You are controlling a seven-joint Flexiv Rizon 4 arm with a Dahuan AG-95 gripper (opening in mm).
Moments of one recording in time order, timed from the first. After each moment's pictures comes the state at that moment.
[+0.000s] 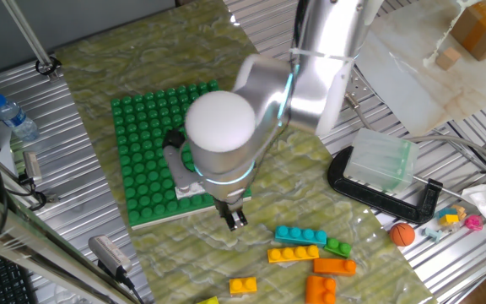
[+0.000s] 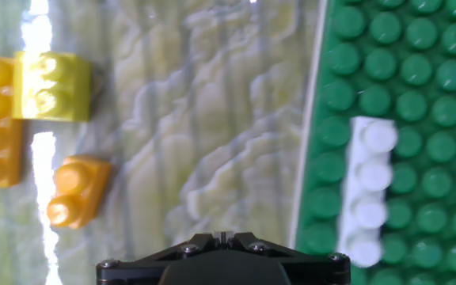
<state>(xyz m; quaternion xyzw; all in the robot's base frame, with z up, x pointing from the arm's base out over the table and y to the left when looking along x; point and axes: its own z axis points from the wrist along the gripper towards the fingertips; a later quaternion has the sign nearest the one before) 0.498 0.298 0.118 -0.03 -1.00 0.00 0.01</state>
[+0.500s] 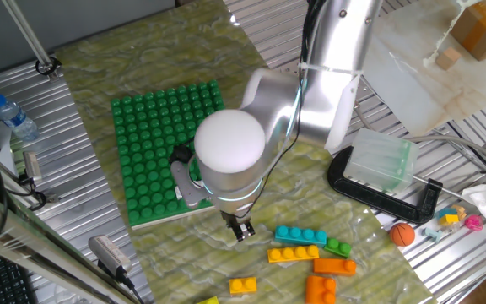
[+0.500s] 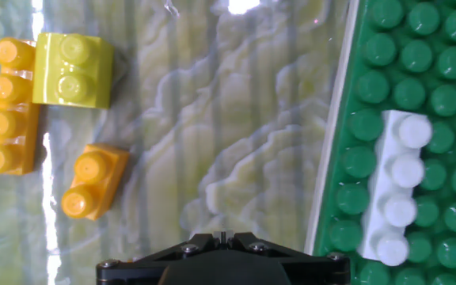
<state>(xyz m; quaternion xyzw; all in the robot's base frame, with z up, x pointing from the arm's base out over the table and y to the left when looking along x) 0.497 0.314 0.108 -0.02 -1.00 0.00 0.02</state>
